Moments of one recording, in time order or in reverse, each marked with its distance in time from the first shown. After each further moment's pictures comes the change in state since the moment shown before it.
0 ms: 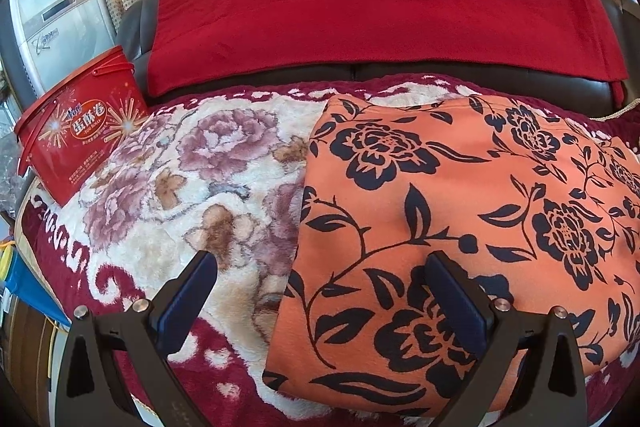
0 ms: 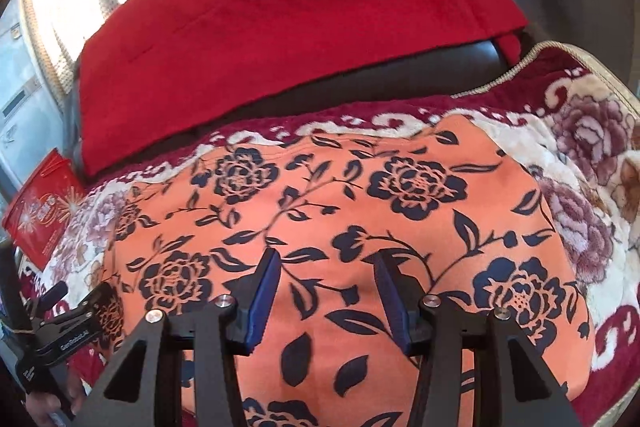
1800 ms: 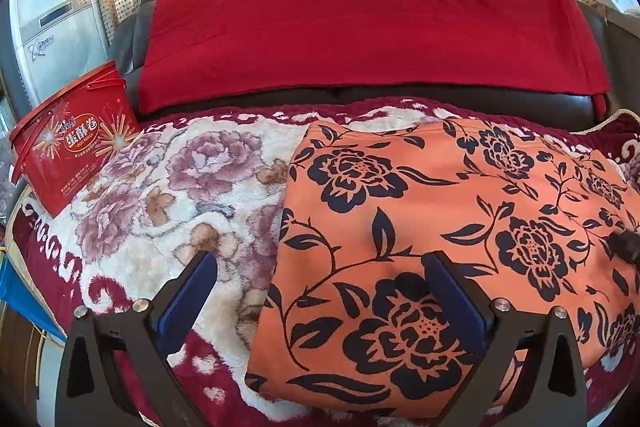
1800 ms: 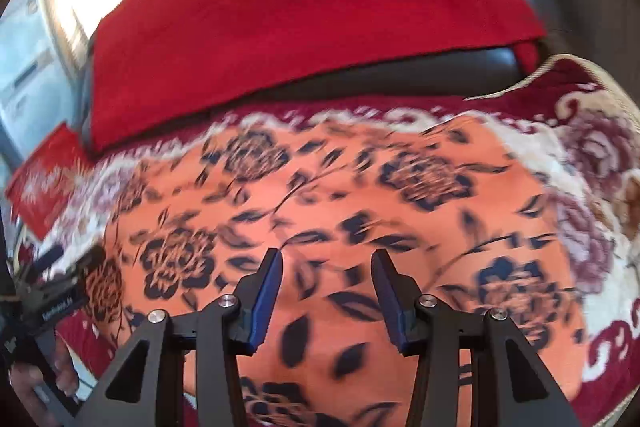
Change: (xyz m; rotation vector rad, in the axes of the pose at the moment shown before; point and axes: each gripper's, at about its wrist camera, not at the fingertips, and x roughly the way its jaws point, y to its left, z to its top) left arm -0.016 -0.011 0.003 0.002 -0.072 -0.043; right arm 0.005 0.011 -0.003 -0.114 0.046 0.029
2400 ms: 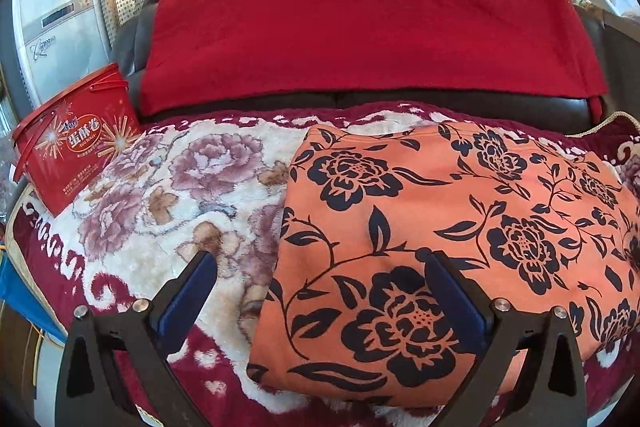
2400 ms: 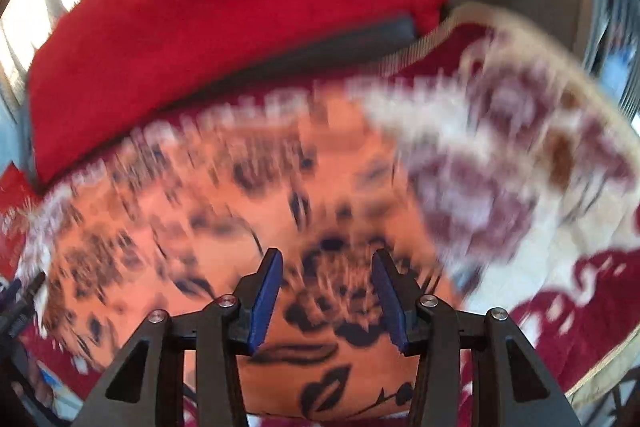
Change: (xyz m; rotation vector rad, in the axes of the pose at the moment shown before) left arm -0.009 0.000 -0.003 -0.008 -0.016 -0.013; right arm -0.007 -0.099 -0.013 0.195 0.104 -0.170
